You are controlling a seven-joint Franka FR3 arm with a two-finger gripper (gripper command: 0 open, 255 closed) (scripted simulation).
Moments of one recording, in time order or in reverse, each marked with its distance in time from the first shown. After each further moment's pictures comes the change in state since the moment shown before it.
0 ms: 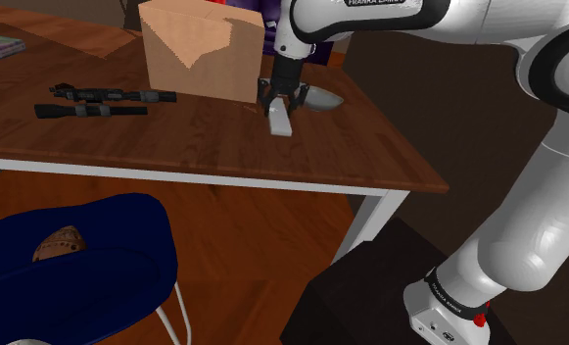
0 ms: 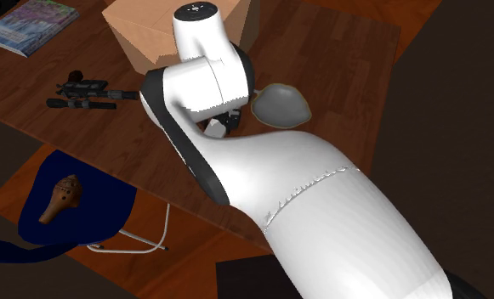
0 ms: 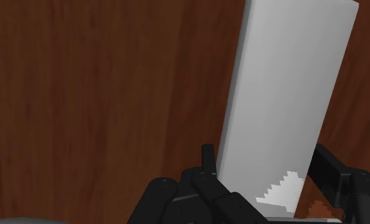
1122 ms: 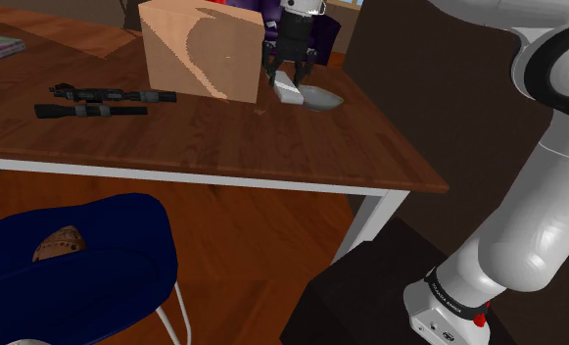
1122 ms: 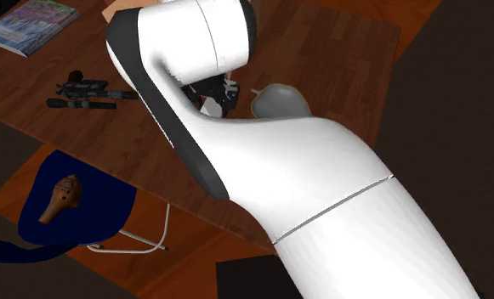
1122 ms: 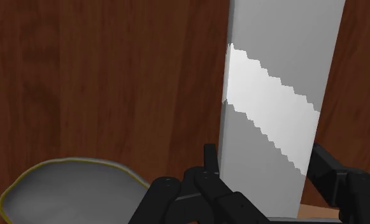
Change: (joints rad) arm 0.009 0.017 0.004 0.250 -0.004 -0.233 0.006
